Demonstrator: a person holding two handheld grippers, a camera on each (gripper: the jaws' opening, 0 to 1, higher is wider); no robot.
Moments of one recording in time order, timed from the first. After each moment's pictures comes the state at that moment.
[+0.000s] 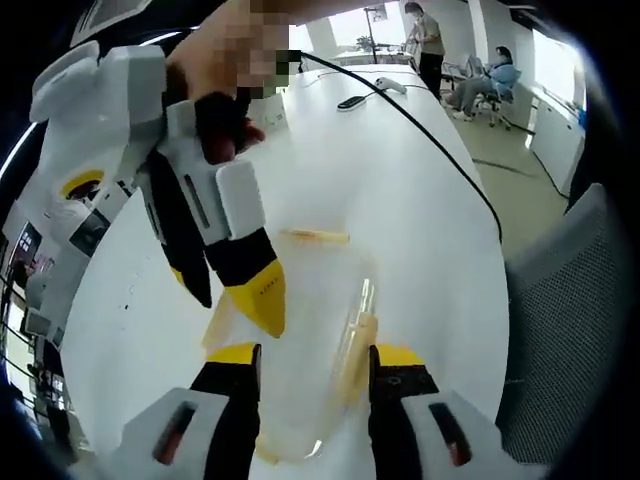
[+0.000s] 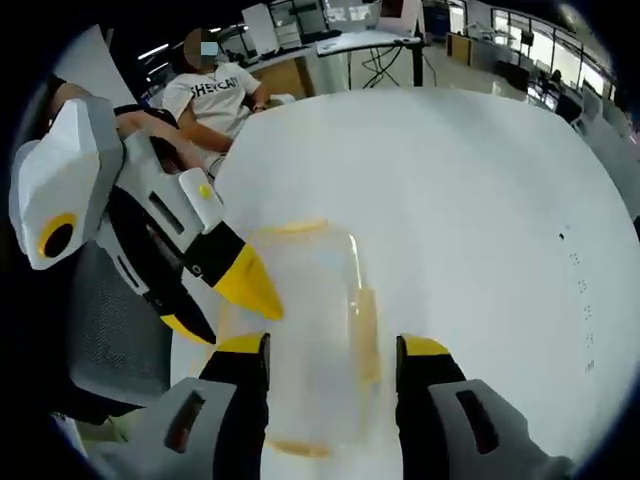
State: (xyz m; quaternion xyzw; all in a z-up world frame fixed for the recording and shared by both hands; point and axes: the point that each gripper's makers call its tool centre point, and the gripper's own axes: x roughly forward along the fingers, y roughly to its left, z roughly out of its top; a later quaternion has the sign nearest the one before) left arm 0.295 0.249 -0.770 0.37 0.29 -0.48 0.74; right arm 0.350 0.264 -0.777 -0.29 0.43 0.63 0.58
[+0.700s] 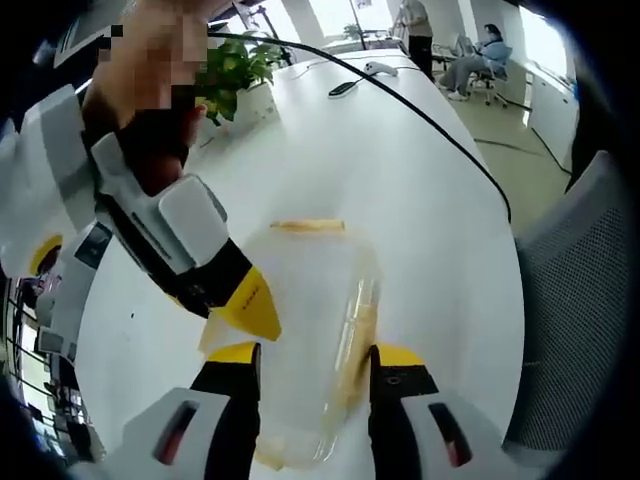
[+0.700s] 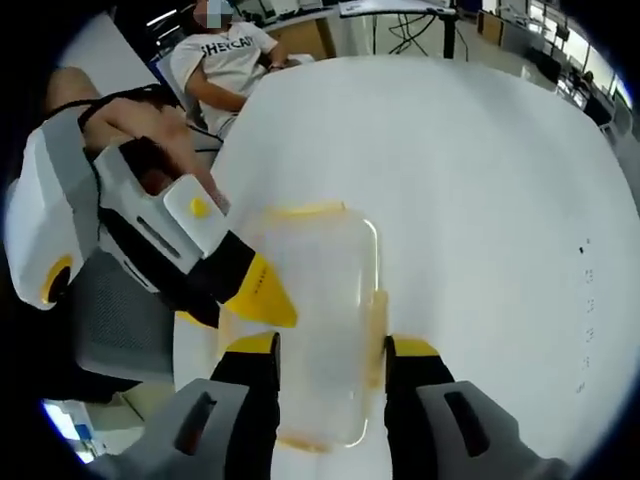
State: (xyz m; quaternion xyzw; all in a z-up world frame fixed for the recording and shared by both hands) left arm 0.296 0.249 -0.781 0.41 0.28 -0.47 0.73; right arm 0.346 0.267 -0.783 -0.35 0.46 0.63 0.52
